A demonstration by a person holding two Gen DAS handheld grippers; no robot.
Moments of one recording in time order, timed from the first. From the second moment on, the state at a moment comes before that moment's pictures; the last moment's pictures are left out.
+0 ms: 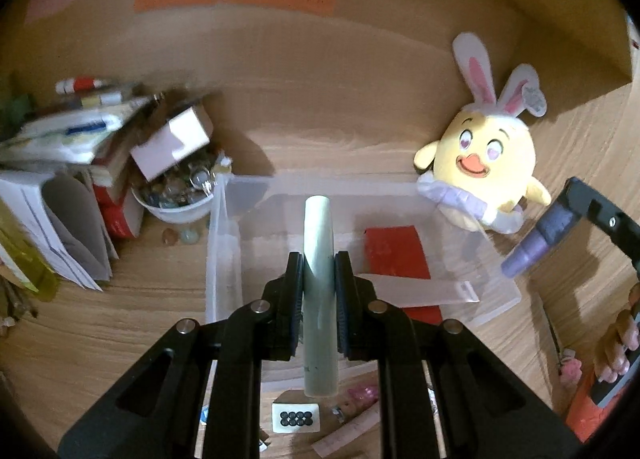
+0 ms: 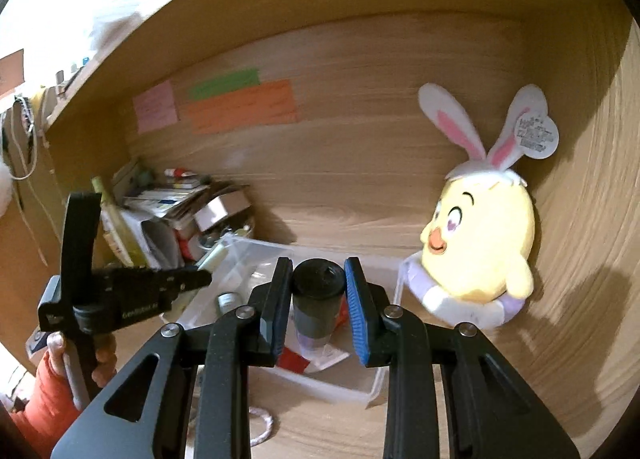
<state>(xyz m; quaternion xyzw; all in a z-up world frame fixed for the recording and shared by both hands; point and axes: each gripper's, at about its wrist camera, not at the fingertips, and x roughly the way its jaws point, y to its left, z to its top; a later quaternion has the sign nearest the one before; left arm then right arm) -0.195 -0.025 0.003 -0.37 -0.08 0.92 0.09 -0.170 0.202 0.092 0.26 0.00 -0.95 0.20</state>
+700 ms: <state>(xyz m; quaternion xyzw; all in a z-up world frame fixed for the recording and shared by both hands) -0.214 -0.036 -0.024 -0.41 -0.09 0.91 0.07 -0.229 0.167 0.035 0.32 0.12 -0.93 0.13</state>
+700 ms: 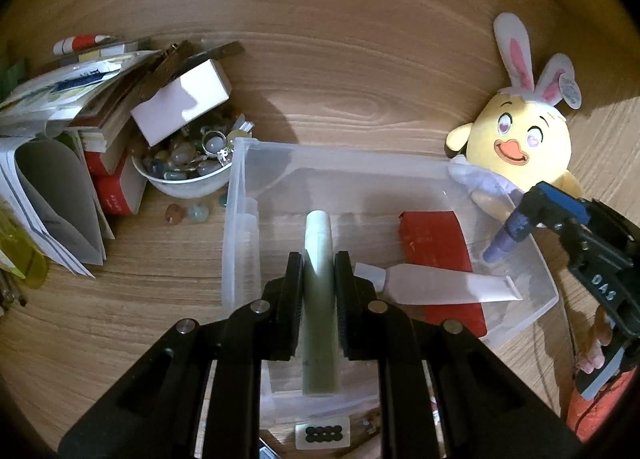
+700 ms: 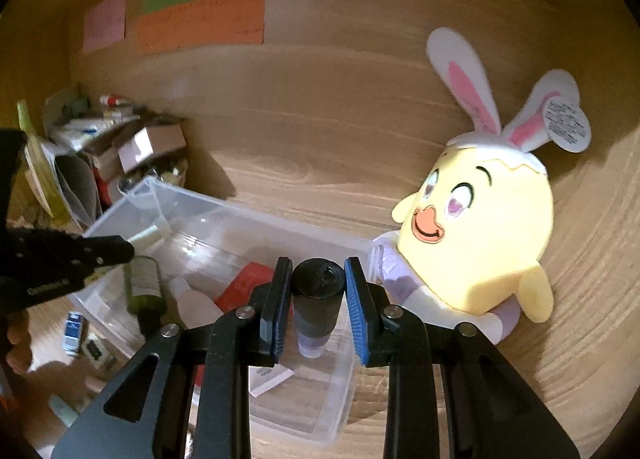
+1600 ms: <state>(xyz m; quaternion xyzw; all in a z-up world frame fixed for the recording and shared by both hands) -0.150 -0.037 0.017 -0.33 -0.04 0.94 0.06 -0.240 0.104 -0.008 0.39 0.14 -0.89 0.20</state>
